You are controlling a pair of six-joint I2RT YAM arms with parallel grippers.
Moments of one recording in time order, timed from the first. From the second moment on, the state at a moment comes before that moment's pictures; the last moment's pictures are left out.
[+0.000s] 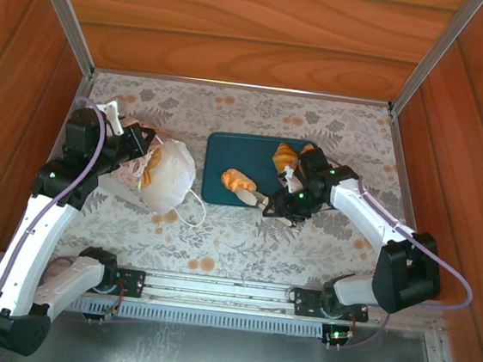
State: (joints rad) left arm -0.24 0.87 1.05 -0.62 0.26 -0.68; right arm 0.44 1.39 0.95 -0.94 -0.59 0.26
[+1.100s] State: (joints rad) left arm -0.23 0.85 1.03 -0.62 0.27 -0.67; right arm 0.71 1.87 1.74 -1.23 -0.02 0.25
